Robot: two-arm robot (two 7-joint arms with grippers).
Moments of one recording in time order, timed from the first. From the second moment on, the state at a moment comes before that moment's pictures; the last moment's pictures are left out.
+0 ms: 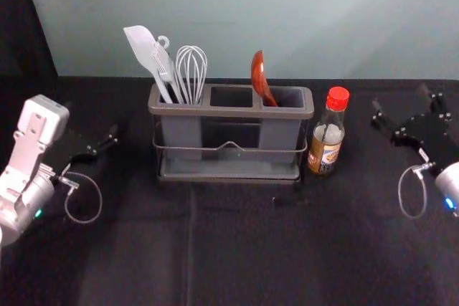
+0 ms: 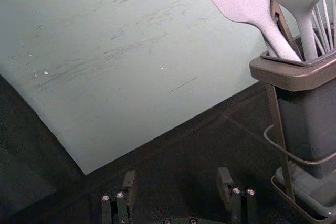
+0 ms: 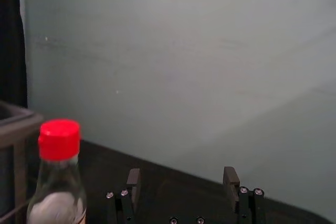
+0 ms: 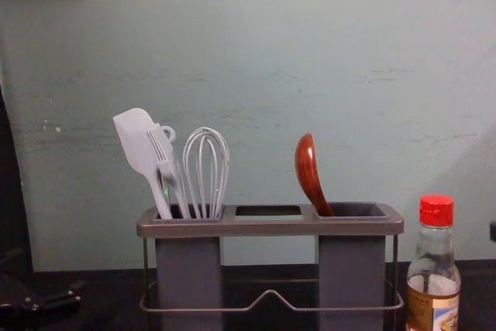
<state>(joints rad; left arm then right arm) -0.20 0.60 0.45 -1.41 -0.25 -0.12 0.03 0.15 0.30 -0.03 -1.33 0.10 -0.26 0.28</state>
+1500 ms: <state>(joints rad) -0.20 0.60 0.45 -1.41 -0.25 -0.12 0.03 0.17 0.29 -0.05 -1.30 0.10 -0.25 0.28</state>
